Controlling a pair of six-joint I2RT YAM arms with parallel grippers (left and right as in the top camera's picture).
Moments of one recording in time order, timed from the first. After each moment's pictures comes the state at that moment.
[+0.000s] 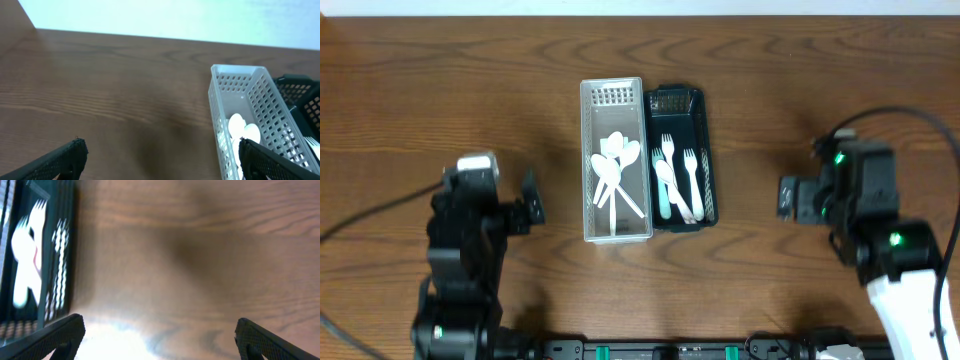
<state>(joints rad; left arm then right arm) -0.06 0.57 0.65 -0.48 -0.11 -0.09 0.14 0.98 0.93 -0.90 0.09 0.11</state>
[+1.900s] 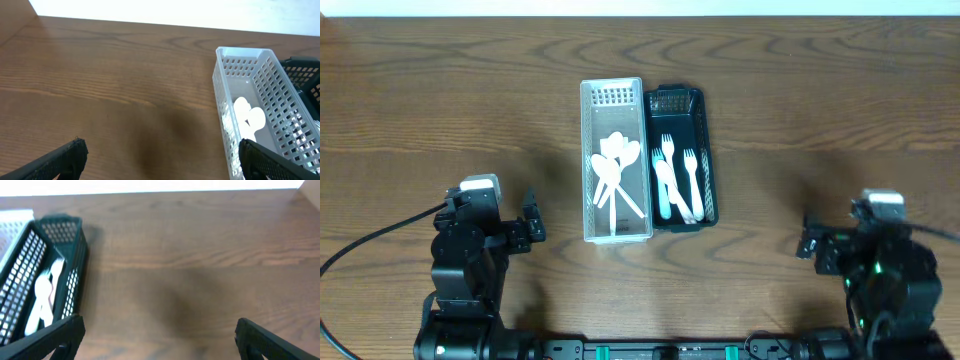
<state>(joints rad) -0.06 0.49 0.59 -0.56 -0.12 -0.09 0.07 0.40 0.70 -0.79 0.11 0.12</state>
